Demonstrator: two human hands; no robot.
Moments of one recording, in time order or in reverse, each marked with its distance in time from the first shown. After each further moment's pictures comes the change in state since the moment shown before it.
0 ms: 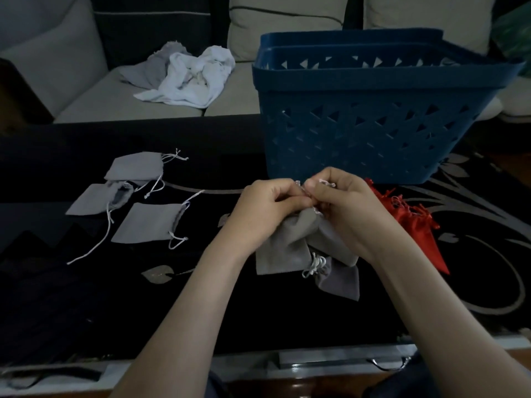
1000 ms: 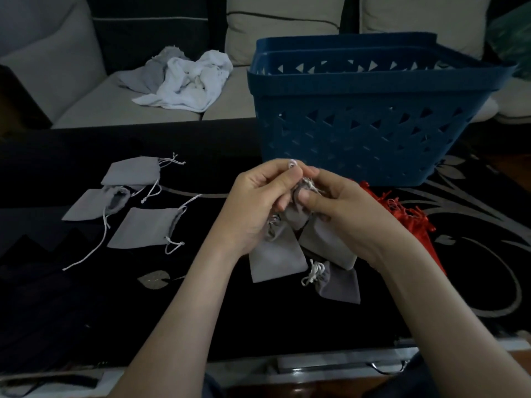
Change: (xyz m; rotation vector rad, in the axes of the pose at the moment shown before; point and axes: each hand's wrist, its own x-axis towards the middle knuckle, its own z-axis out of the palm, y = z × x) left_hand 0.003 0.012 0.000 -0.503 0.027 0.111; right_hand 0.001 -0.003 -0.009 -0.296 -0.148 -0.076
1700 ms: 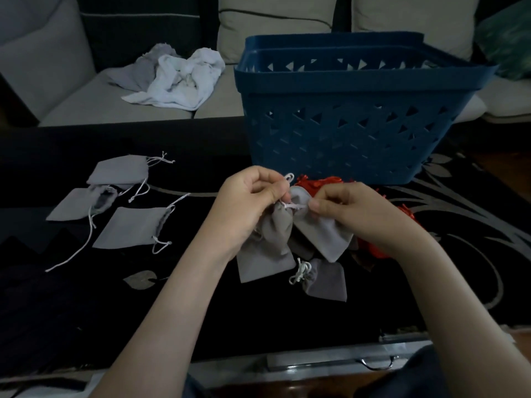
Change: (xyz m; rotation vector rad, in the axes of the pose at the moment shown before) left_hand -0.004 0.002 0.004 0.211 0.145 -0.192; right_hand -0.010 -0.010 -0.035 -0.743 0.024 0.116
